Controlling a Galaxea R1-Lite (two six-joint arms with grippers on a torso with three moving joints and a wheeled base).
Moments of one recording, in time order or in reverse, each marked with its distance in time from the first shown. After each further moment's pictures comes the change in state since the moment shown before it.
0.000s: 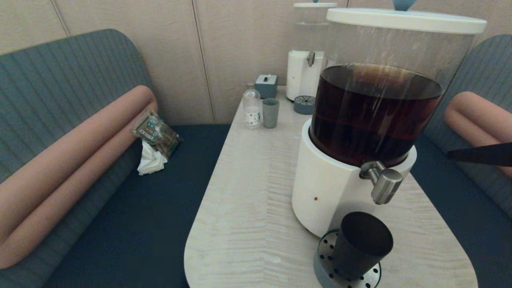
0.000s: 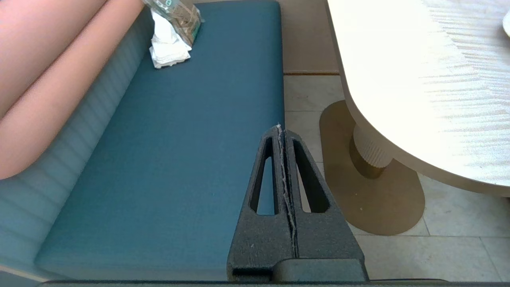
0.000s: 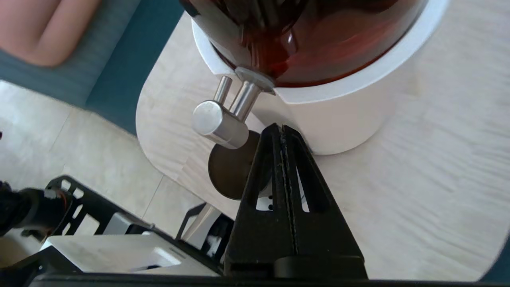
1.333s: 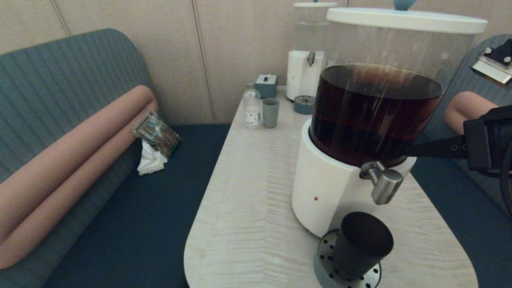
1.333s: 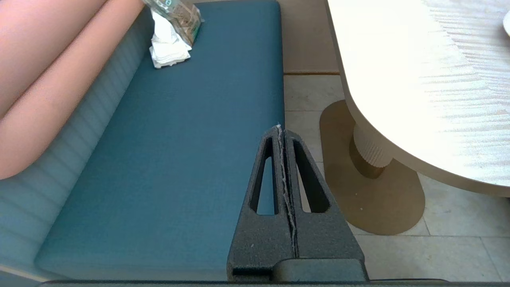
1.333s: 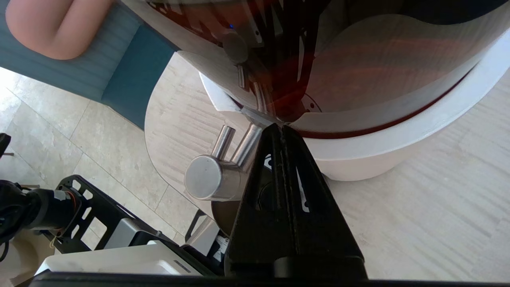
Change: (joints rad) left arm 0.000 0.000 0.000 0.000 0.000 0.000; right arm 0.011 0.136 -0.003 -0.119 0.066 0.003
